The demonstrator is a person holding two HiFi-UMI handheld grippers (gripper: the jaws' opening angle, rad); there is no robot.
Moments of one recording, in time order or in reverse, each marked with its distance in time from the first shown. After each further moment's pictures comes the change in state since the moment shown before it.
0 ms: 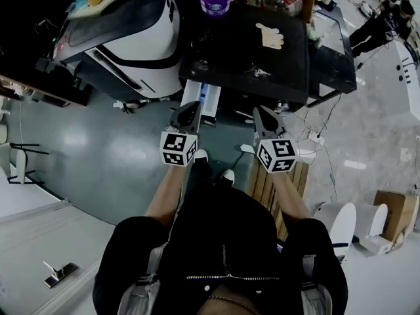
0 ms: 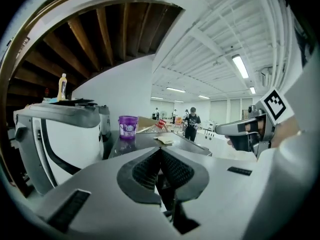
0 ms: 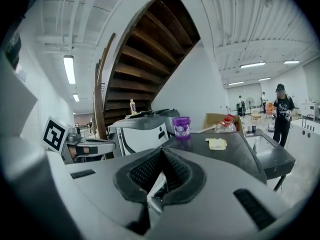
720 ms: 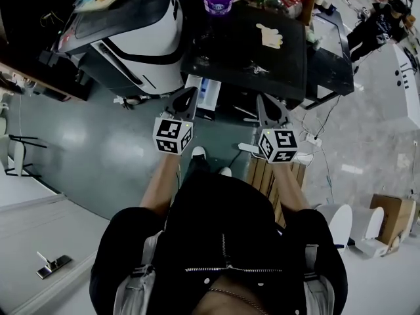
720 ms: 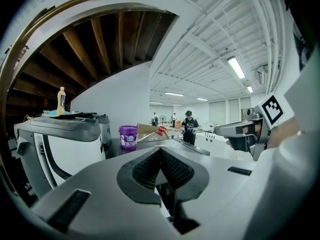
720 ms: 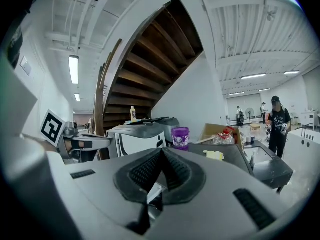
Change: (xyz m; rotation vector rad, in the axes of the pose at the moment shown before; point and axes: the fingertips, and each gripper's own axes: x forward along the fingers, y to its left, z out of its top) left arm -0.020 -0.001 0.050 0.059 -0.056 0.007; right arm -0.017 -0.002 0.042 -0.058 -0.093 -0.020
